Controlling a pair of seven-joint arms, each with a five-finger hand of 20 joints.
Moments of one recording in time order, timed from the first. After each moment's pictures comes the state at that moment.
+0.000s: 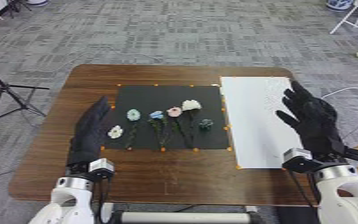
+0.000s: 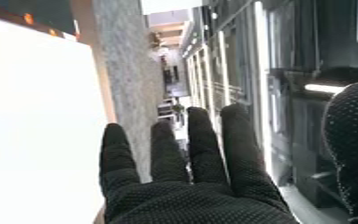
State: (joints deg) left arm 118.5 -57.1 -81.4 -115.2 43.5 12.8 23.4; right arm -123.2 -50.4 95.0 -120.4 -43.7 10.2 -15.2
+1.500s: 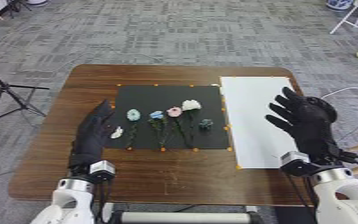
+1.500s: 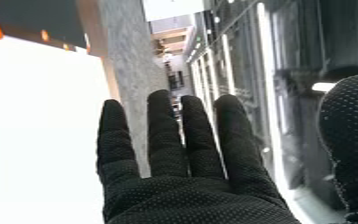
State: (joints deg) left arm 118.6 -57.4 -81.5 -114.7 42.6 11.2 22.9; right arm -123.0 -50.1 93.0 -119.7 -39.2 7.9 -15.6
